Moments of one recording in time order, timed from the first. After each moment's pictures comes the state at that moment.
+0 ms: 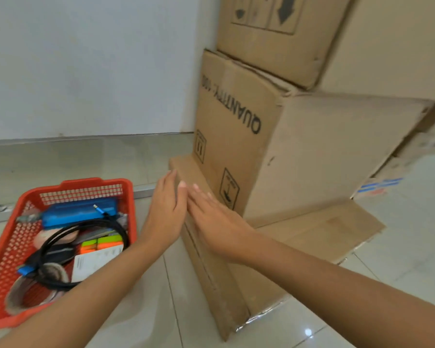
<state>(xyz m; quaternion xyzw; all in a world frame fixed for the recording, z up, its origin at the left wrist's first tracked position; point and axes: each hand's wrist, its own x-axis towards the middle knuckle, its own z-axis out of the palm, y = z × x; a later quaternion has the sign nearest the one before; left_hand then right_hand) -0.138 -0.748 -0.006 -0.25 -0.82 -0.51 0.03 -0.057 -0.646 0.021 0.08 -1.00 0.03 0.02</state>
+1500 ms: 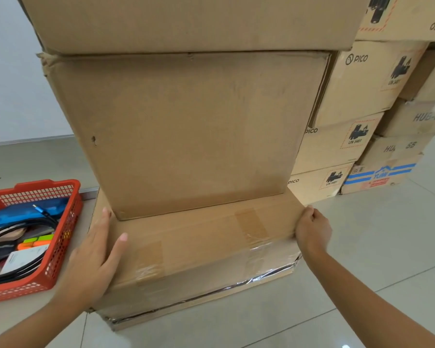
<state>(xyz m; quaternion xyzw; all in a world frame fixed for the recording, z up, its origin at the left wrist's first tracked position) -0.008 -0.670 -0.047 -0.18 -0.93 -0.31 0.02 0.090 -0.303 -0.065 -0.48 -0.72 0.40 0.32</state>
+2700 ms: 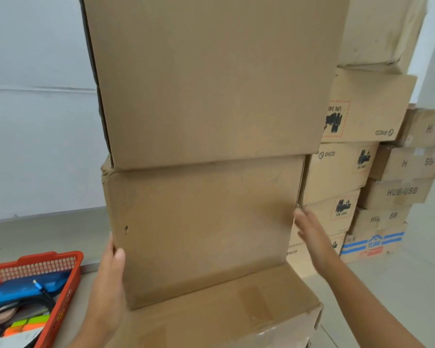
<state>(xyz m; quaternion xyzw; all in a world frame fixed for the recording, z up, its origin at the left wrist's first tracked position) -0.022 -0.619 0.048 -0.11 -0.69 -0.71 0.06 0.061 -0.285 0.062 -0.22 -0.71 0.60 0.30</state>
